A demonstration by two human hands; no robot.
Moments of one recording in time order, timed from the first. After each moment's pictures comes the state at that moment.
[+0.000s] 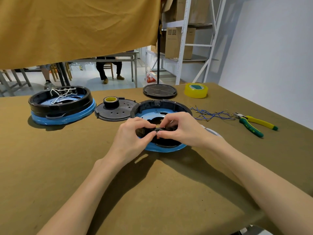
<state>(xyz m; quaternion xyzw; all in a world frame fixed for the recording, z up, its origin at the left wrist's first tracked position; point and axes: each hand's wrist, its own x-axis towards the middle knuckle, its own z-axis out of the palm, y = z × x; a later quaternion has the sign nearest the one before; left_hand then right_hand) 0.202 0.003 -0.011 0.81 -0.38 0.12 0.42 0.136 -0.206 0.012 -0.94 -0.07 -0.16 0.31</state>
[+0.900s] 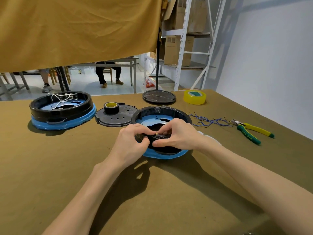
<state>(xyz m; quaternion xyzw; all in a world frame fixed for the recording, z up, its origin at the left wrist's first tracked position) 0.207 0.006 -0.008 0.80 -0.38 0.08 0.46 0.154 -0.201 0.020 -0.97 -0.04 -0.09 0.22</state>
